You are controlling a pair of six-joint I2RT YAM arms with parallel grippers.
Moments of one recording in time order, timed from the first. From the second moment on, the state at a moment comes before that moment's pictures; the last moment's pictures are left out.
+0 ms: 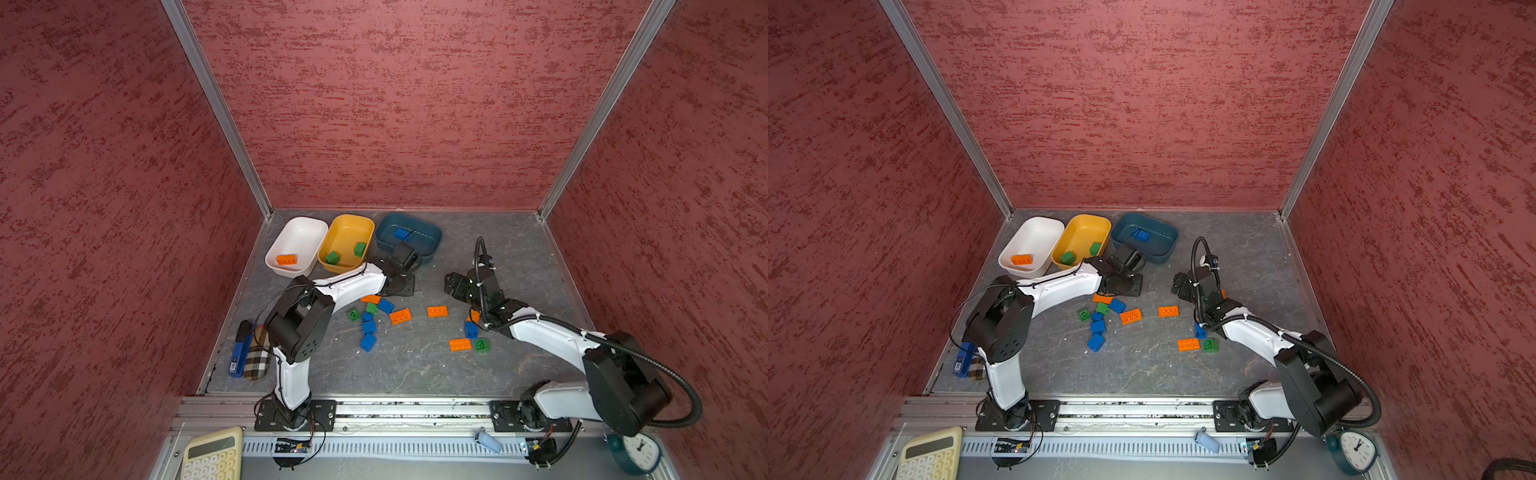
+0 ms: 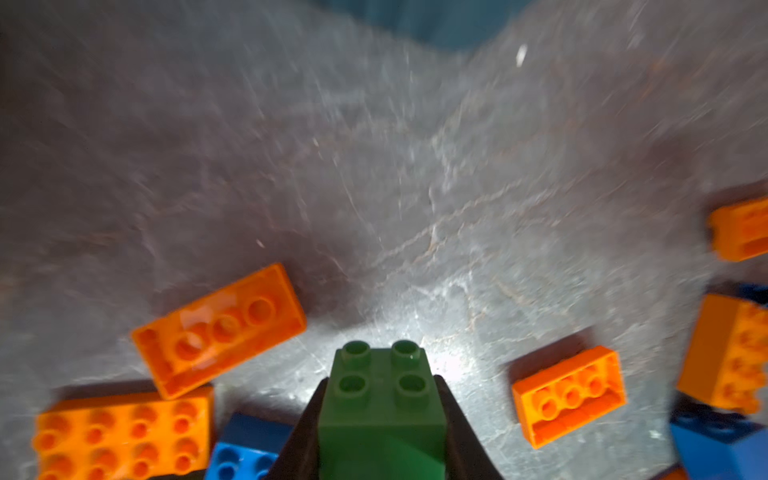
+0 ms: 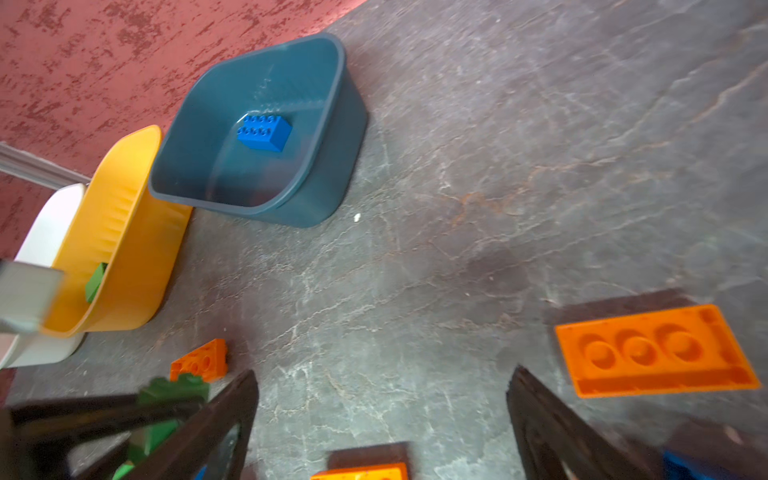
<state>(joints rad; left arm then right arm) -0.68 1.86 1.33 -0.54 -0.05 -0.53 0.50 1.37 0.64 0.09 0.18 0.74</state>
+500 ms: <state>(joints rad) -0.35 1.78 1.33 -0.43 -0.06 -0.66 0.51 1.53 0.78 0.11 -0.02 0.70</state>
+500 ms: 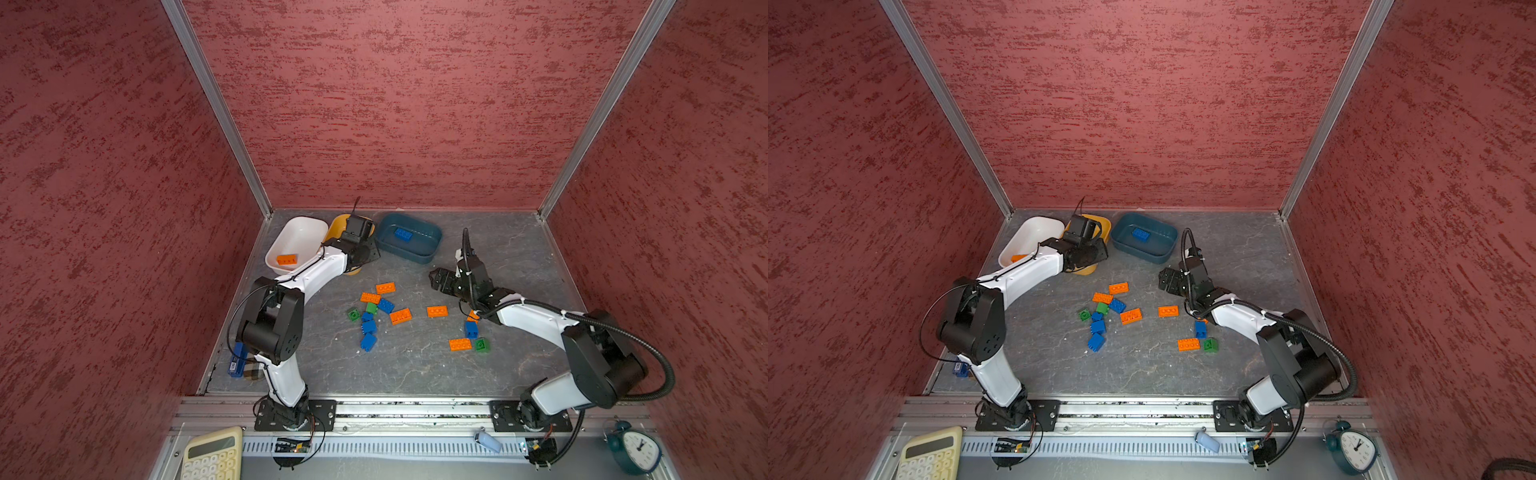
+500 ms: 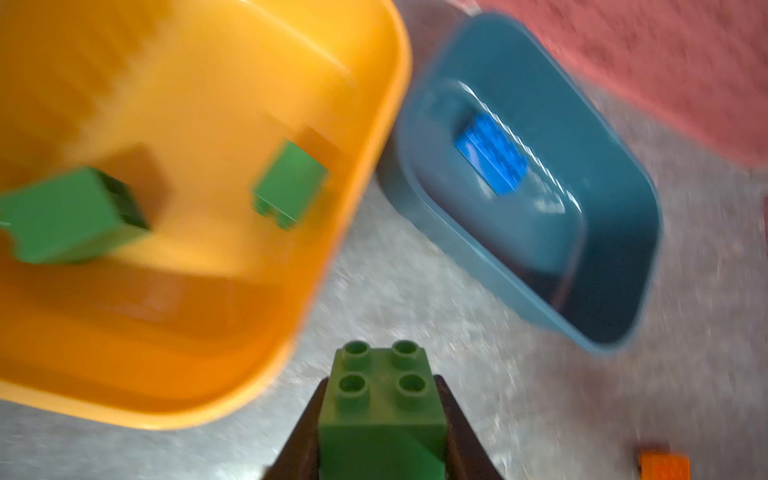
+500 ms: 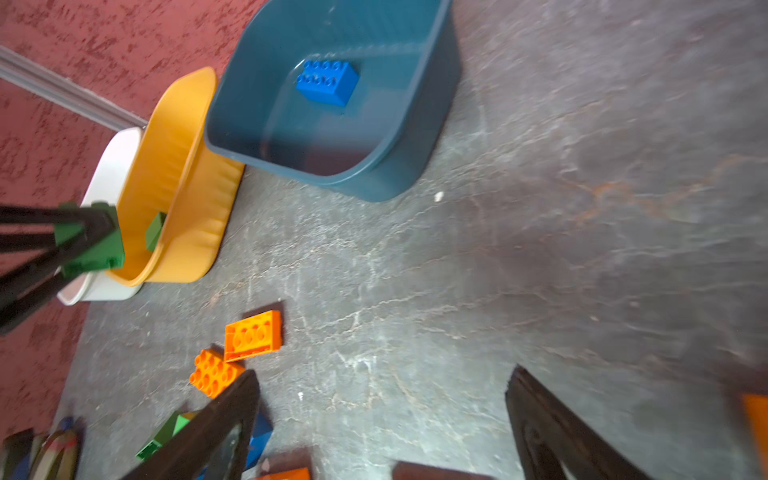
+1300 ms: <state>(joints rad) -0.27 1.79 1.36 -0.45 -0.11 -0.69 0.67 1.70 0.95 -0.07 -0.06 0.55</state>
